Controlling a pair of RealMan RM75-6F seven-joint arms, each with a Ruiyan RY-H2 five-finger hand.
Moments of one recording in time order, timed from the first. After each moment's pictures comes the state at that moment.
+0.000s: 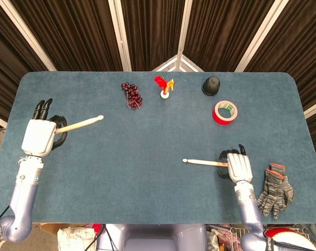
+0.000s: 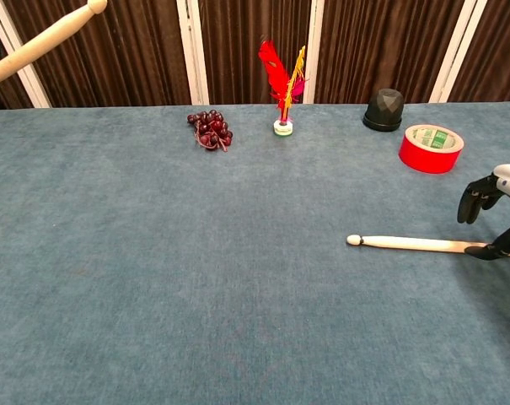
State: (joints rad) left arm -0.50 -1.28 -0.22 -1.72 1.18 1.36 0.53; right arm 0.41 -1.55 0.19 -1.60 -0.95 1.21 -0.52
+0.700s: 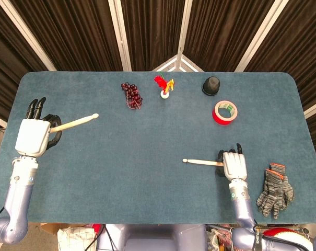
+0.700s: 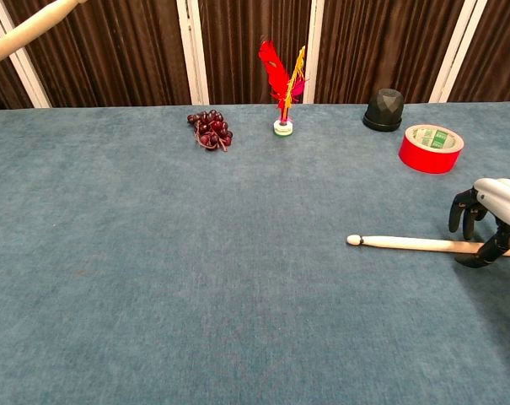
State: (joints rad) left arm -0.48 -1.25 -0.22 -1.73 1.18 1.38 0.54; right arm 0.45 -1.66 0.19 -1.45 -0.91 1.21 -0.59
